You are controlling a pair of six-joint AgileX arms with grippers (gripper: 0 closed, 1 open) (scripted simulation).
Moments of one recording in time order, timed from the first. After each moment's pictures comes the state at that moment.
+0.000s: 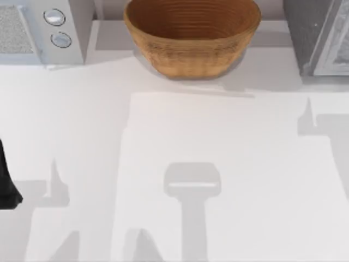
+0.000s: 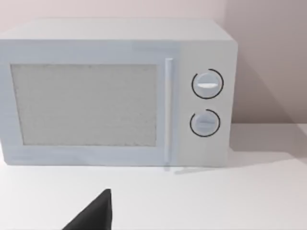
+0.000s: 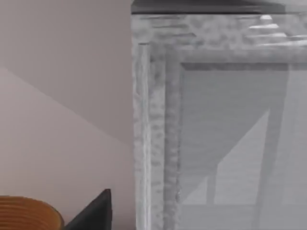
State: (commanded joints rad) left arm 0.00 0.00 0.00 0.00 0.00 0.00; right arm 0.09 0.70 0.91 -0.22 0.11 0.01
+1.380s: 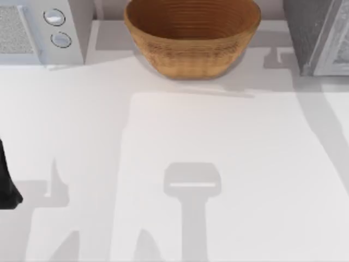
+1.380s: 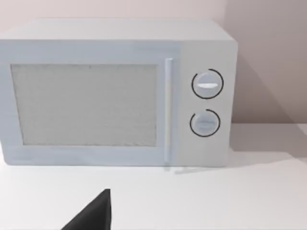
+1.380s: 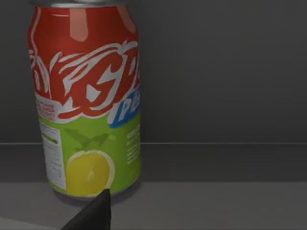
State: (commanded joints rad) left arm 0.00 0.00 0.00 0.00 0.00 0.00; right arm 0.20 1.36 1.78 -0.41 0.22 0.02
